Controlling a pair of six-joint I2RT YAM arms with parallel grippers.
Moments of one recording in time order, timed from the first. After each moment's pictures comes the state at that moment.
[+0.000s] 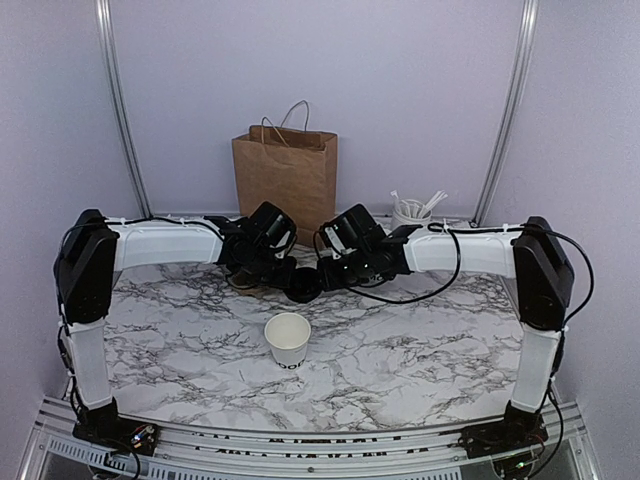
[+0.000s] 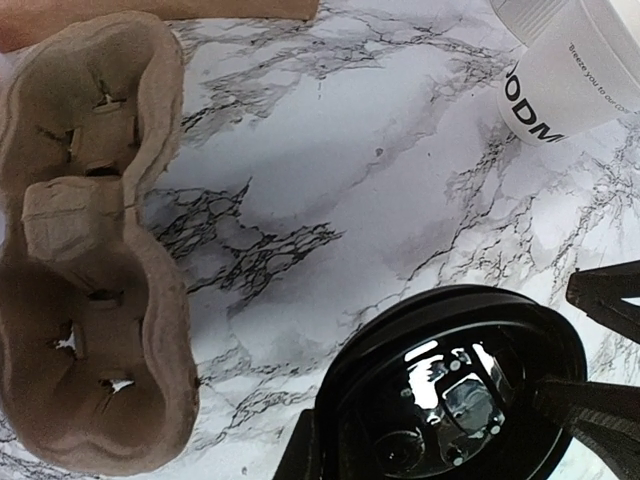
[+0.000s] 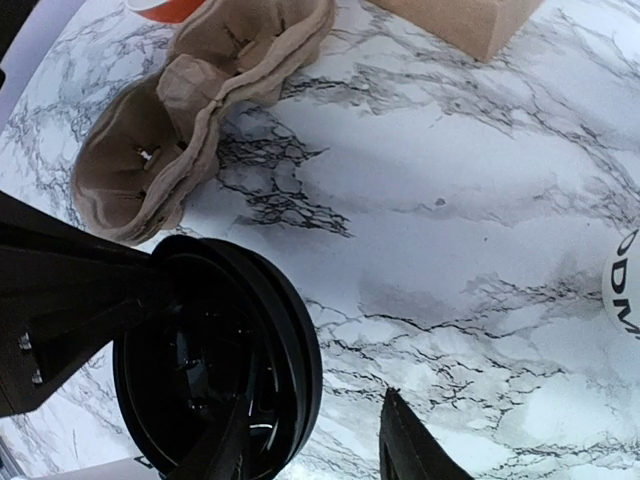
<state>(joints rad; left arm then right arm) -0.77 1.95 1.47 -0.49 -0.06 -0.44 0.81 1.93 1.45 -0.34 0.02 0.41</state>
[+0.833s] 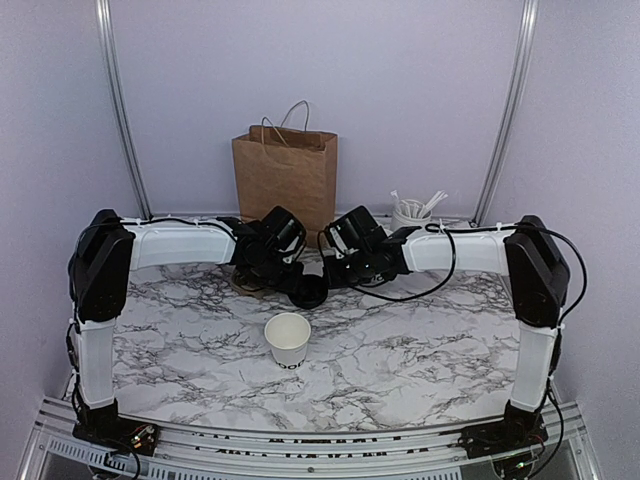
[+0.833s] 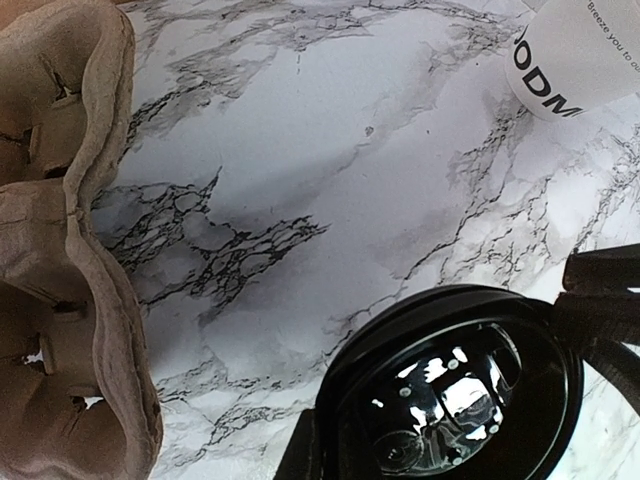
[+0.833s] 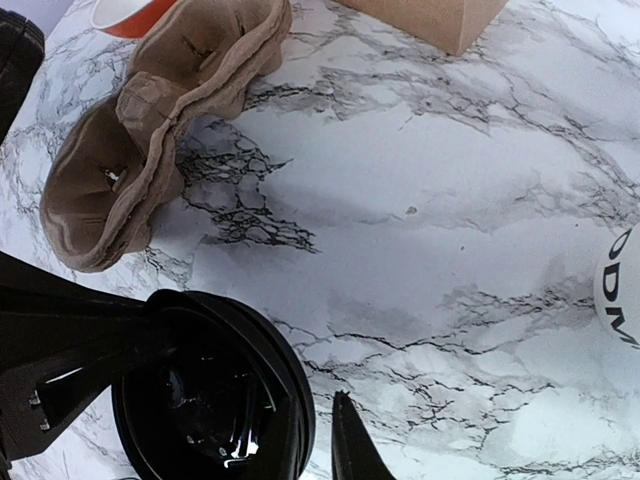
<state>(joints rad) -0.79 2.05 1.57 -0.55 -0.06 -0.42 0.77 1.96 1.43 -0.31 0.02 0.44</state>
